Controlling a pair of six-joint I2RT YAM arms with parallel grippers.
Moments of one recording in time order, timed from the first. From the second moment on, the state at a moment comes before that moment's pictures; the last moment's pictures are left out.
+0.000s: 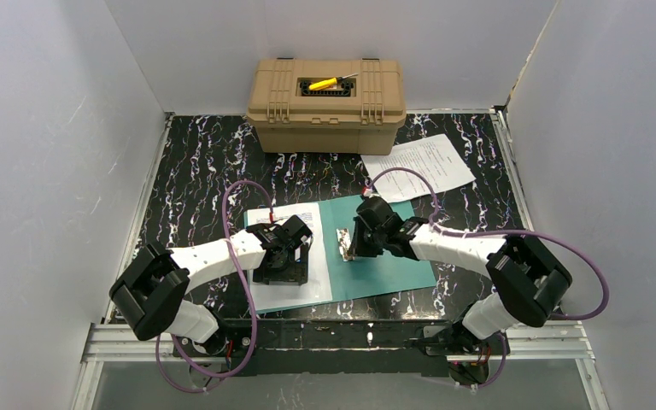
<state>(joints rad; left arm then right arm) -0.82 1.42 0.74 -0.71 -0.16 -0.76 0.86 1.48 0.78 -0.22 0.00 0.78</state>
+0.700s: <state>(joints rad) -0.82 1.43 0.73 -0.71 -0.16 -0.76 0.75 1.64 0.86 -0.01 -0.23 0.85</state>
